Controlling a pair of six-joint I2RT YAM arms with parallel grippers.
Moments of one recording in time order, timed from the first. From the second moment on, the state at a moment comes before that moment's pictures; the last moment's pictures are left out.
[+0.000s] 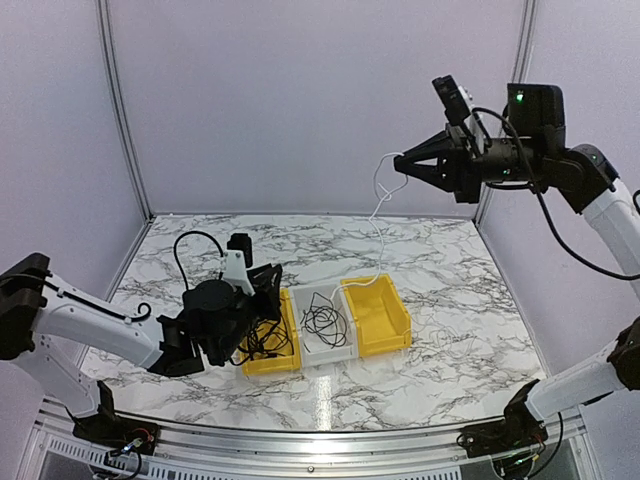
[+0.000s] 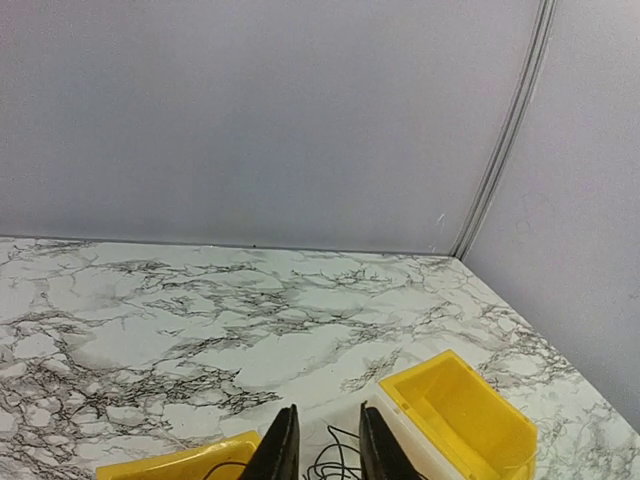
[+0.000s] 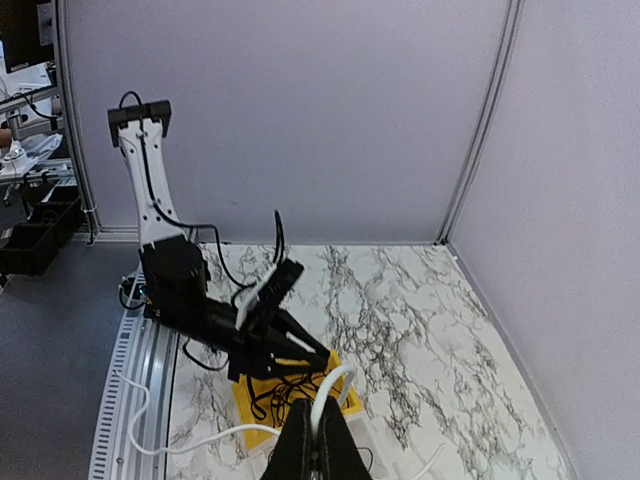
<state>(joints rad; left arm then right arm) -1.16 1.54 0.67 0.80 -0.77 -0.33 0.59 1.29 1.72 -0.69 -0.83 -0.33</state>
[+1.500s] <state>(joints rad) -1.16 1.15 0.49 0.68 -0.88 -0.35 0.37 1.44 1.11 -0.46 -0.70 -0.45</state>
